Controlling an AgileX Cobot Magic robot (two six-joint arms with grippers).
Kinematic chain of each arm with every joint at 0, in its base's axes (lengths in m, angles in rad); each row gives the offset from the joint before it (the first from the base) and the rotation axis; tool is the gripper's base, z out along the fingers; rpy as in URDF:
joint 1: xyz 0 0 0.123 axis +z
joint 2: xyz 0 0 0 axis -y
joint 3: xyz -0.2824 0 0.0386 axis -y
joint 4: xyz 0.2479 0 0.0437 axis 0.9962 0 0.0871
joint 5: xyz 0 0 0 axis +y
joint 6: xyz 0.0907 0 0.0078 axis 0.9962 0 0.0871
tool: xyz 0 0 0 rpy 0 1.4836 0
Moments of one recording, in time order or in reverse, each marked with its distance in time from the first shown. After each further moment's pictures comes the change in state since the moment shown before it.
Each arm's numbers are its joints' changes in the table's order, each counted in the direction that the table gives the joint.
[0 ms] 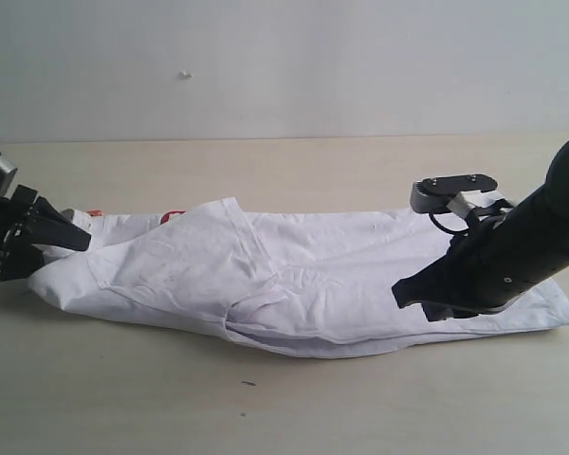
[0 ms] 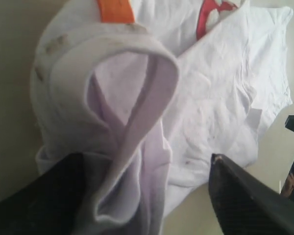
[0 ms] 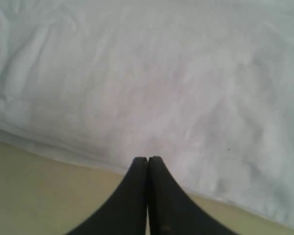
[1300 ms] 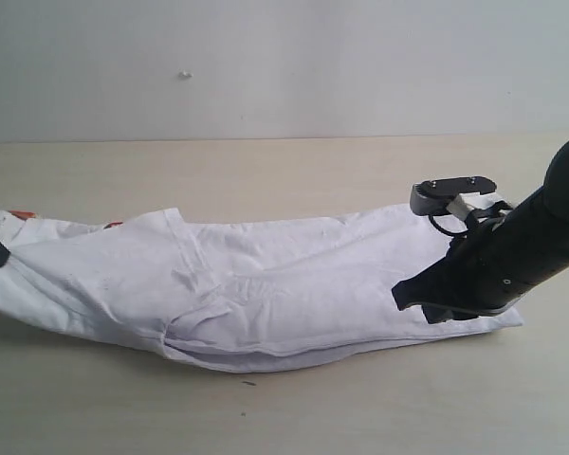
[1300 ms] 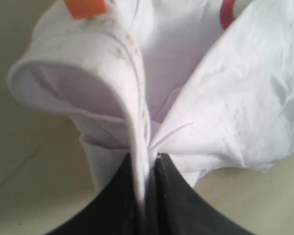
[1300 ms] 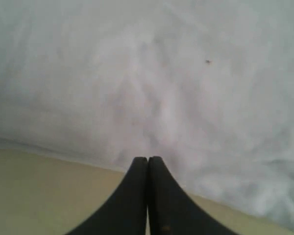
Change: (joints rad) left arm 0.041 0.206 -0.002 0.390 -0.011 -0.341; right arm 0.000 -0.004 0.000 0.000 0.000 0.000
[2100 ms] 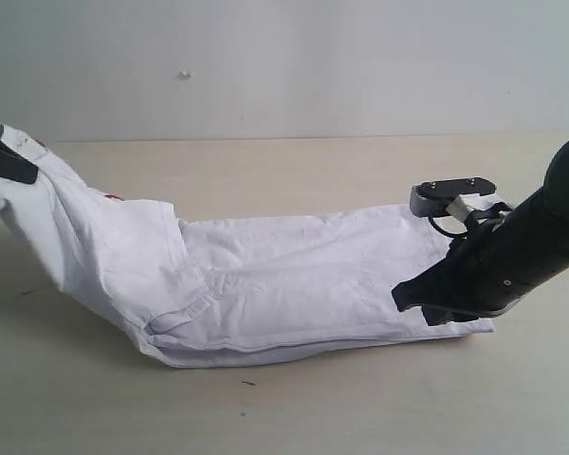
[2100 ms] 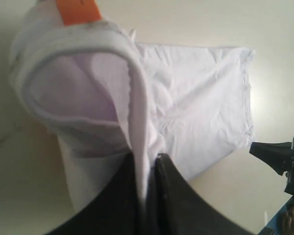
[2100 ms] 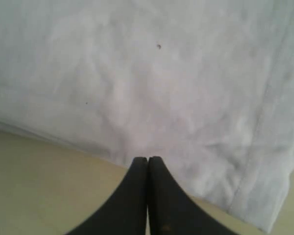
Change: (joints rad) left arm -0.044 0.151 0.000 -0.275 0.023 -0.003; right arm 0.000 0.000 0.000 0.000 0.010 0.000
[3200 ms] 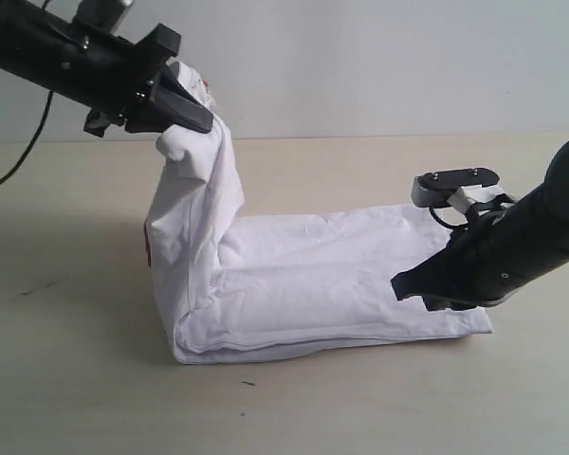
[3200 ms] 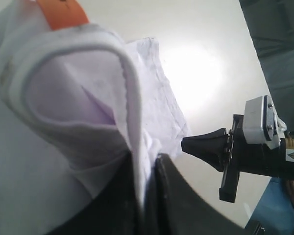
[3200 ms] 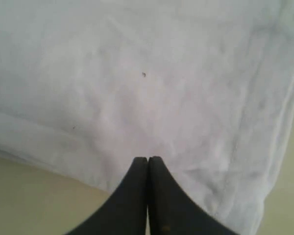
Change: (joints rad) left arm -0.475 -0.007 0.160 -0.090 -0.181 -0.071; right arm 0.000 0.000 0.000 -0.008 -0.073 0.009
